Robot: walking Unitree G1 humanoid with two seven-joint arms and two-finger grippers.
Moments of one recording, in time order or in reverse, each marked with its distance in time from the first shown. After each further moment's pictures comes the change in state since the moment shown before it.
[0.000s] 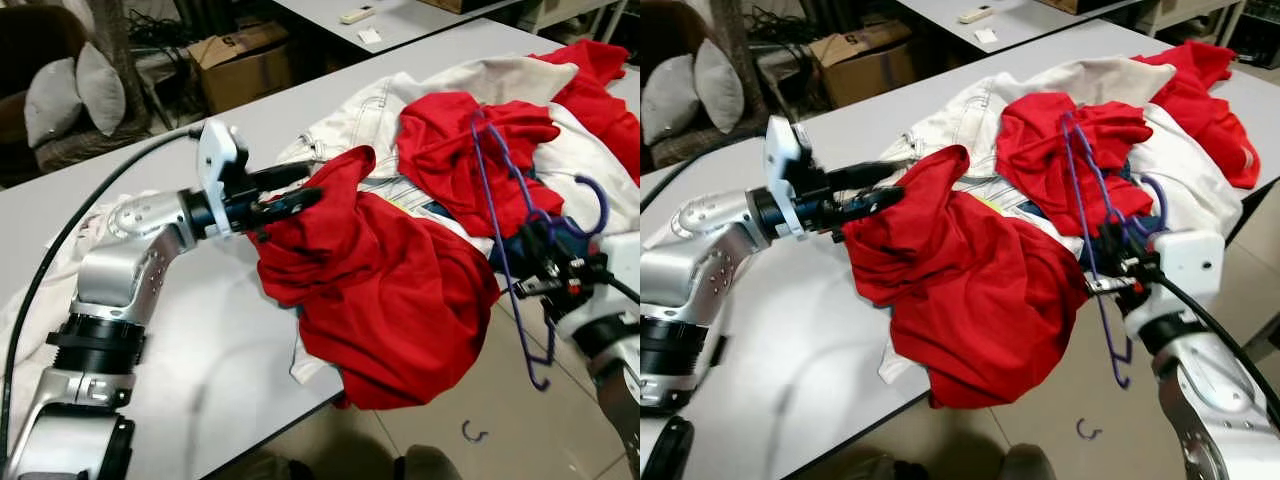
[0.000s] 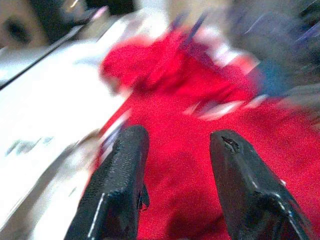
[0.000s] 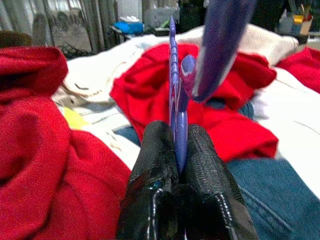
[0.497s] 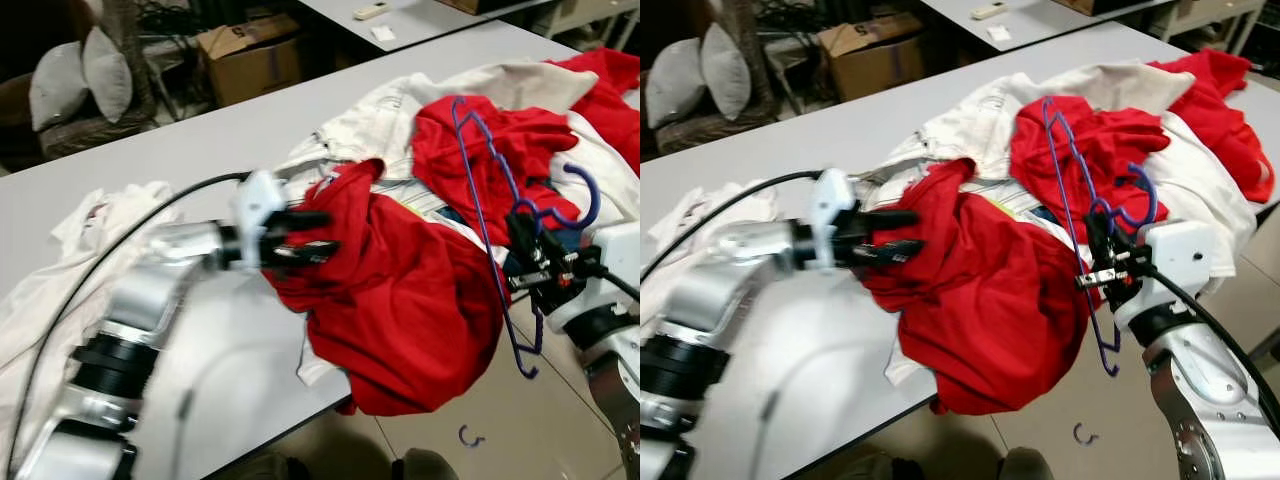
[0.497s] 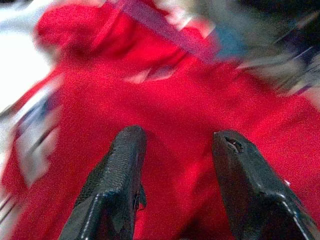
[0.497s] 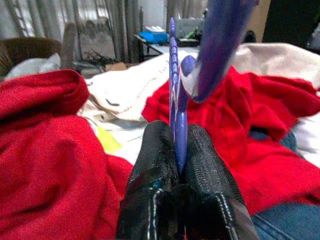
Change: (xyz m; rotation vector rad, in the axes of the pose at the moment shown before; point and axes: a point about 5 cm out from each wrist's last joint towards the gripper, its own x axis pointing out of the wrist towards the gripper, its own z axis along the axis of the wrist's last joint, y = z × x) left arm 0.029 -0.054 -0.005 -0.012 0.003 -0.275; right arm 0.005 0.006 0.006 0.013 -0.040 0.054
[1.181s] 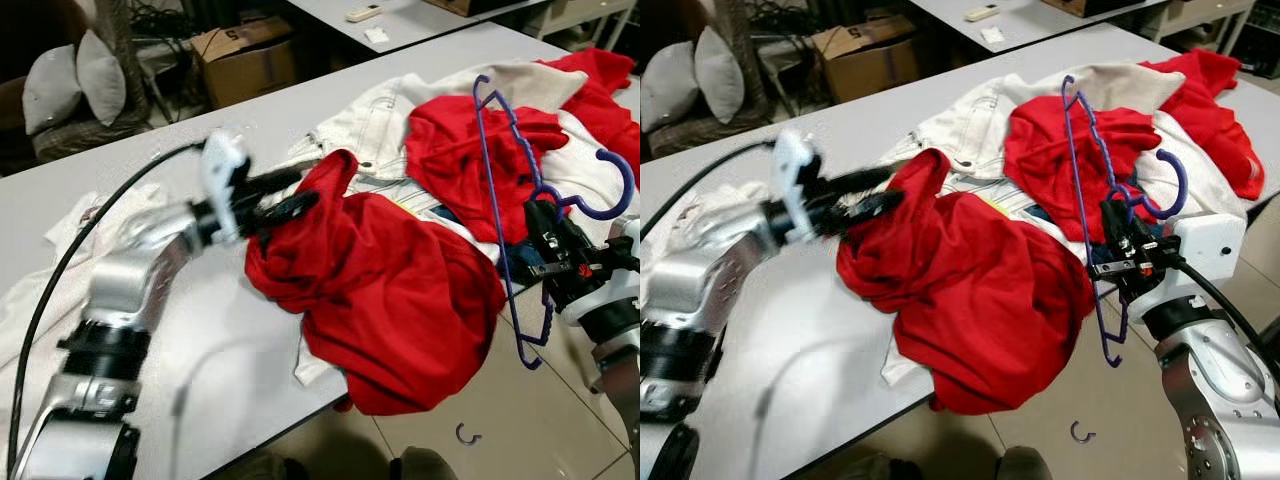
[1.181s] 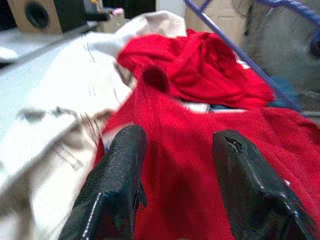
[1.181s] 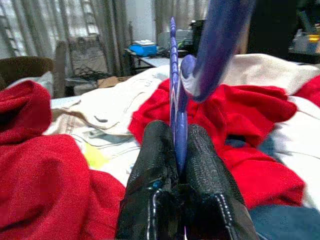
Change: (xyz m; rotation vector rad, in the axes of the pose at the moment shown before) left arm -0.041 0.036 -0.005 -0.144 -0.083 0.265; right arm -0.002 -0.009 0.007 0.054 -0.046 -0.022
